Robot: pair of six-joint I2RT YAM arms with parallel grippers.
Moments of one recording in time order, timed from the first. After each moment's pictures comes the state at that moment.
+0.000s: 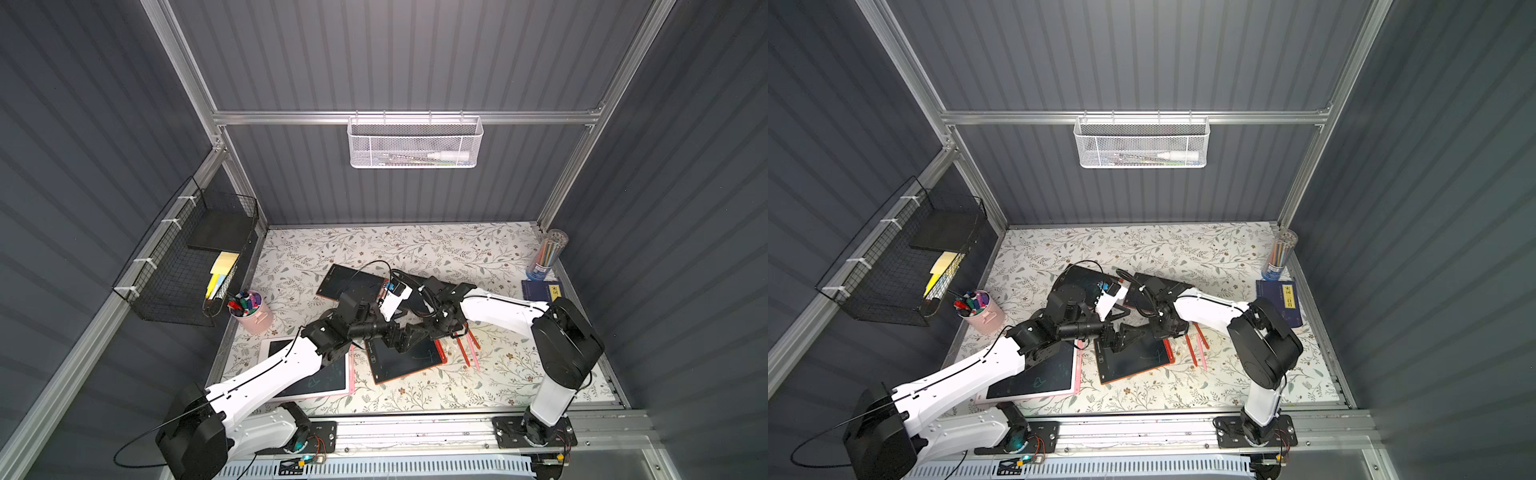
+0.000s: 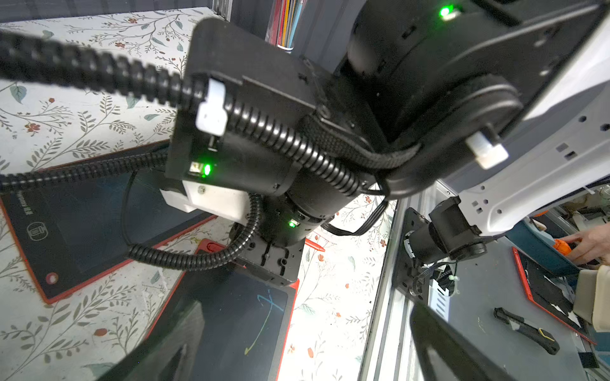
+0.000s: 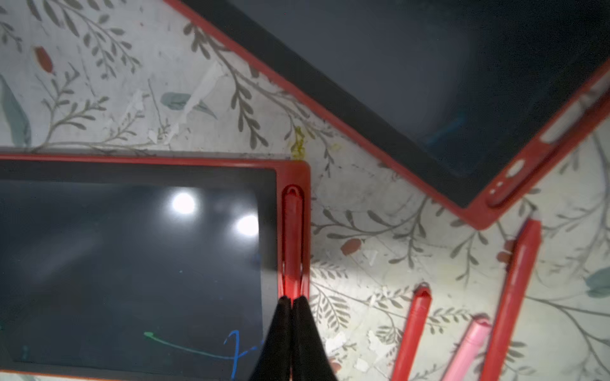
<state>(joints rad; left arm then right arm) -0.80 1.15 0.77 -0.09 0.47 -0.21 0.73 1.77 1.14 -0.75 0.01 0.42</state>
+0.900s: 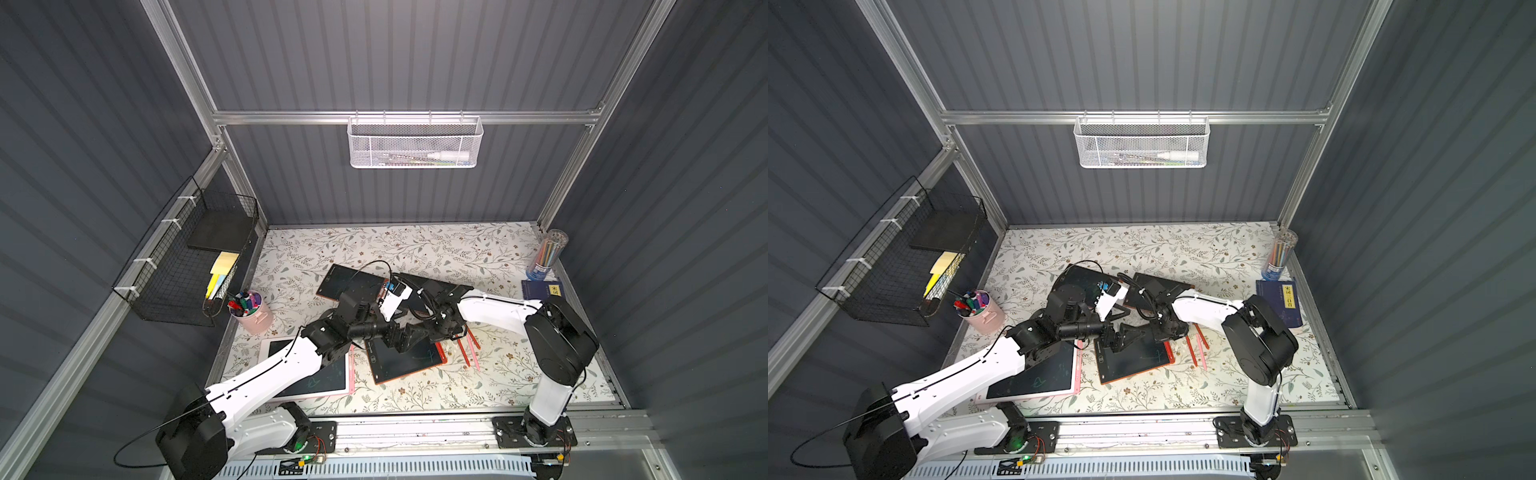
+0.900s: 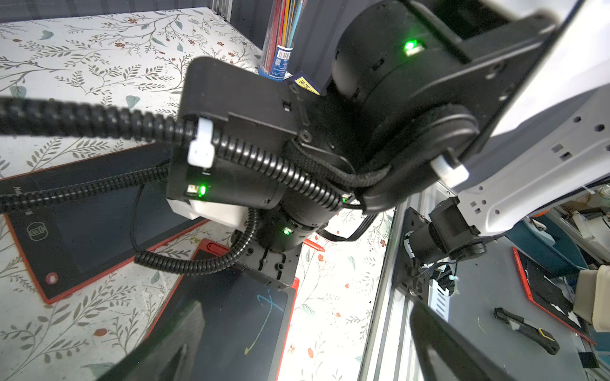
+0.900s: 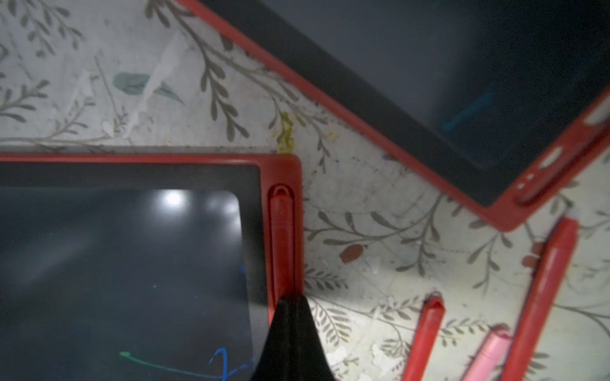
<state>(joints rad) -0.80 1.15 0.77 -0.09 0.47 -0.21 0.73 1.81 1.13 -0.74 0.02 0.44</state>
